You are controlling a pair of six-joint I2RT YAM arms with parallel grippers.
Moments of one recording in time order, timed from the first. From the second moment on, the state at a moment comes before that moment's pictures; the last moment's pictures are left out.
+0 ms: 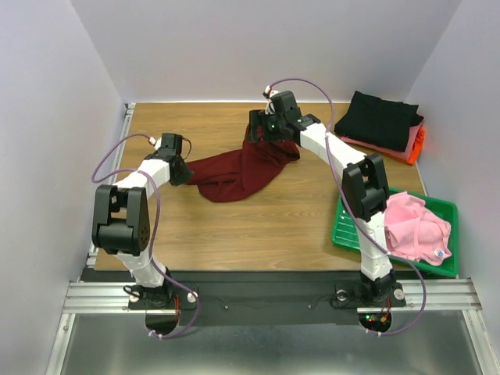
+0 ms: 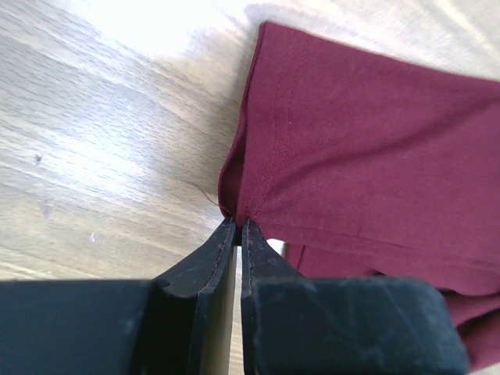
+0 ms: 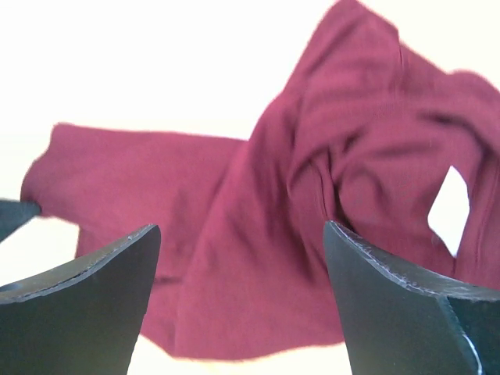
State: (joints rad) left arm -0.11 1.69 1.05 -0.37 -0.15 -0.60; right arm 0.50 2.17 1.91 -0.40 -0.18 0.33
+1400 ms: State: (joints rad) left arm 0.19 1.58 1.35 -0.46 -0.08 -0.56; right arm 0.43 1.58 1.47 -0.46 0.21 0.23
